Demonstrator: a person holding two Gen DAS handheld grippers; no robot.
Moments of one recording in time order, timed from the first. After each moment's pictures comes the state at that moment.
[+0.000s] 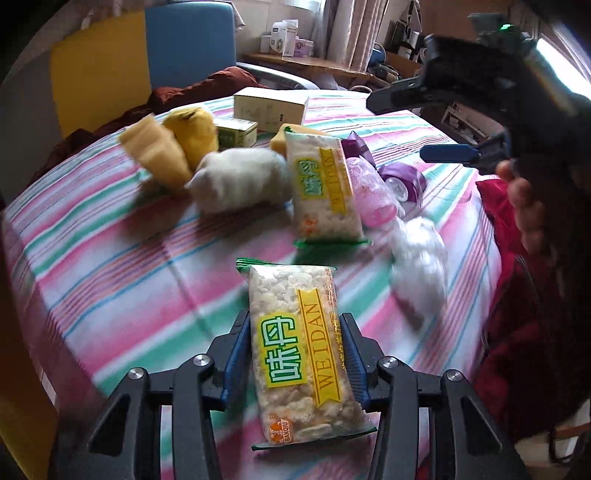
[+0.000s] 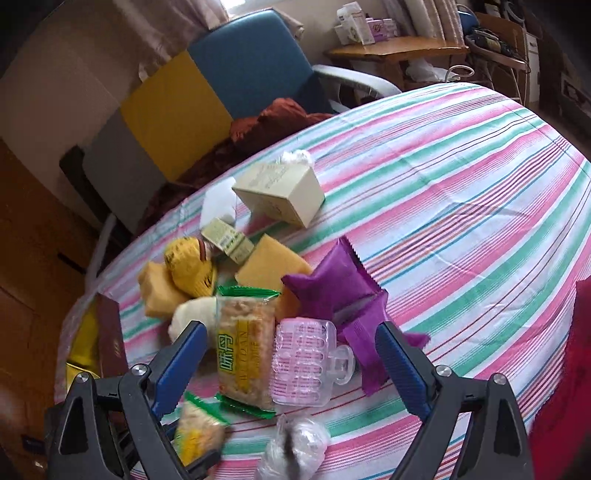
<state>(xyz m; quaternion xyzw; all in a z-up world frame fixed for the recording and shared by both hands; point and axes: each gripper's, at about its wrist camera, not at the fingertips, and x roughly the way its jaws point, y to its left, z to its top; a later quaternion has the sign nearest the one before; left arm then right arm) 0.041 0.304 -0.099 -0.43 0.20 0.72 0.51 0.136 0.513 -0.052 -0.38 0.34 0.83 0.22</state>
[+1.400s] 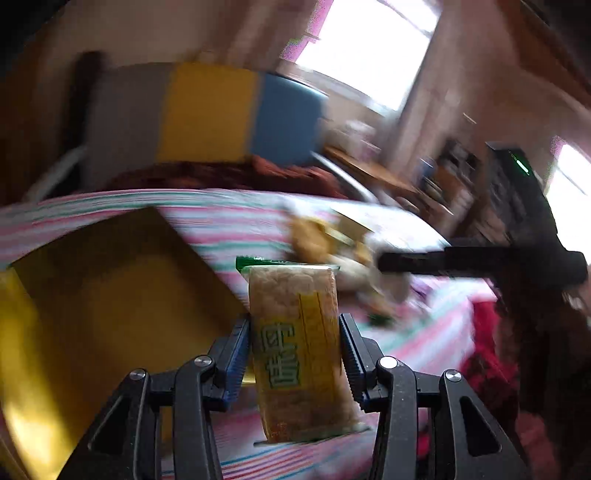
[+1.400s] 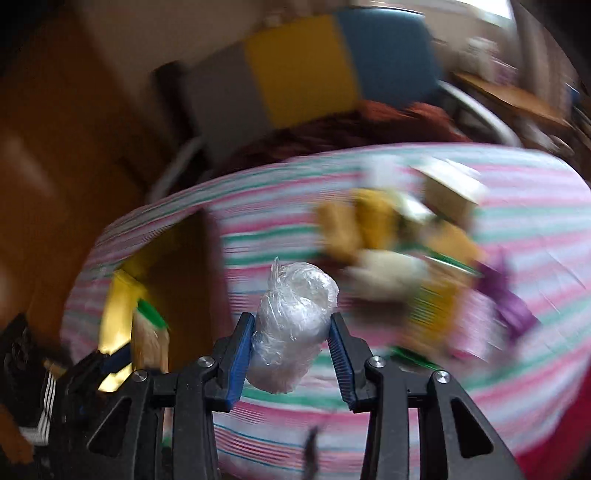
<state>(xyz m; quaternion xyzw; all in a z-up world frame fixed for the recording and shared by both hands) -0.013 0.131 -0.008 -0.36 0.00 0.83 0.43 0.056 0.343 0.008 -0.43 0.21 0.88 0.06</state>
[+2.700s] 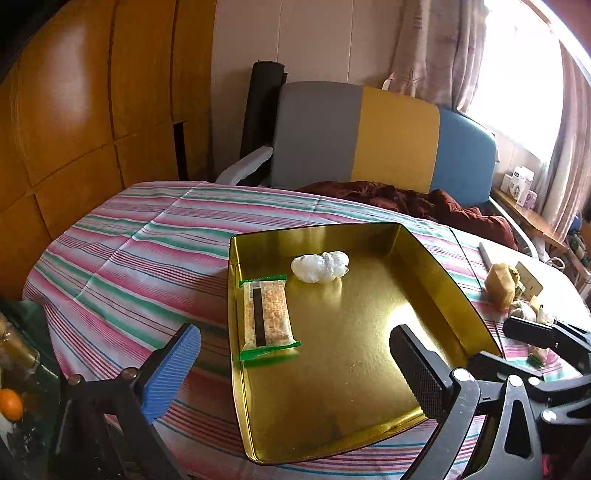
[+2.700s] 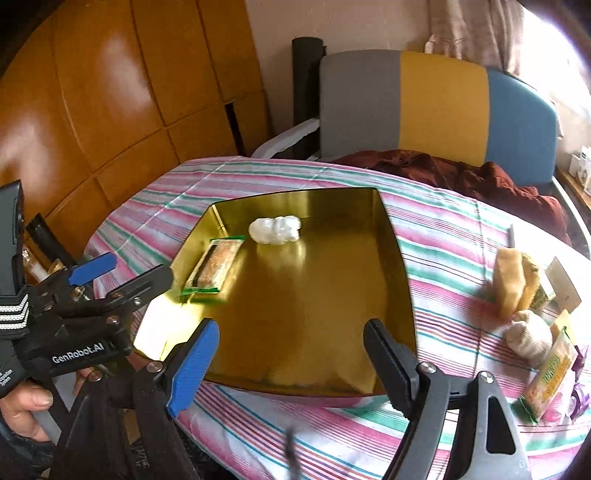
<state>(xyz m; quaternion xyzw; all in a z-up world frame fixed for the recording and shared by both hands) -0.035 0.007 -0.009 -0.34 0.01 0.93 0.13 0.016 0.177 -0.014 -0.40 0.06 0.91 -0.06</state>
